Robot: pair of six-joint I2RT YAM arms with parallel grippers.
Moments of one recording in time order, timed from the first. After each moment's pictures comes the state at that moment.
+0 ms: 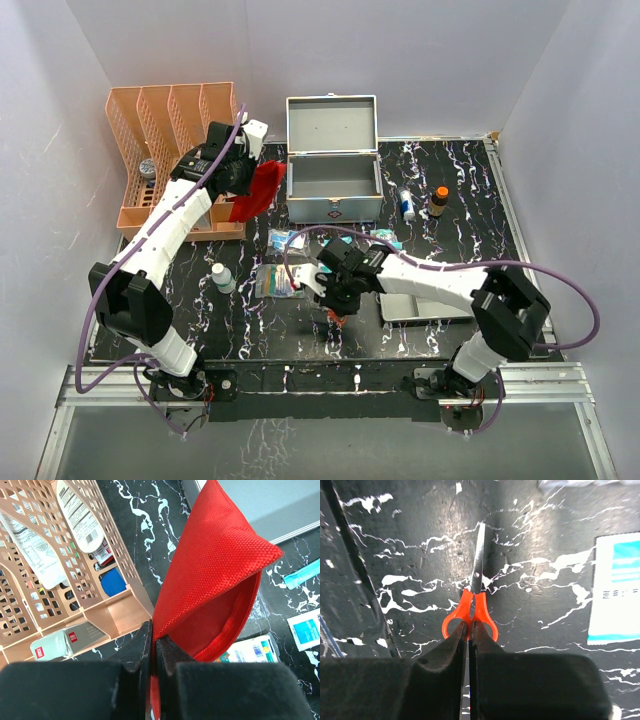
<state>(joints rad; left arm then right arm) -0.34 1.61 1.59 -0.74 -0.09 0.14 0.93 1.58 1.00 -0.64 -0.28 -0.44</state>
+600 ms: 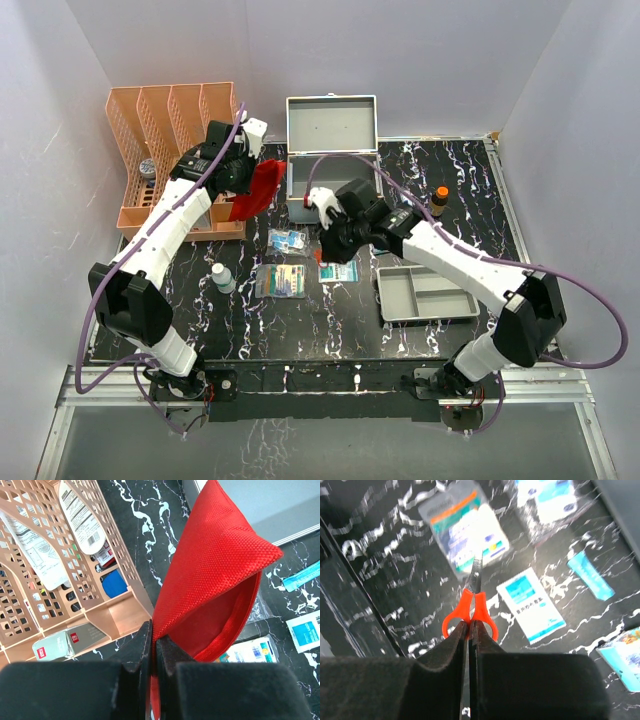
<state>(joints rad) -0.34 1.61 1.60 -0.75 -0.09 0.14 0.76 1.49 1.27 -0.63 -0.31 -0.12</state>
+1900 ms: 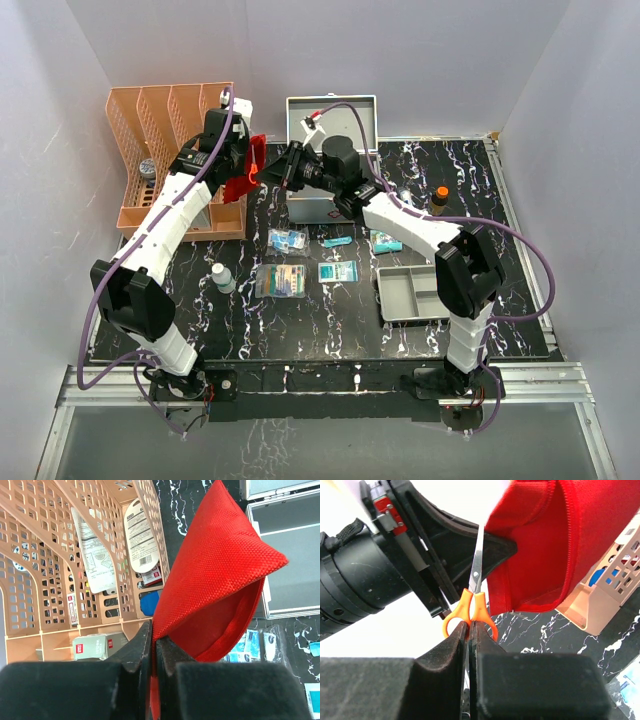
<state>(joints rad) -0.34 1.65 1.67 -0.67 -0.33 0.04 0.67 1.89 1.57 0.28 -0.44 0.88</state>
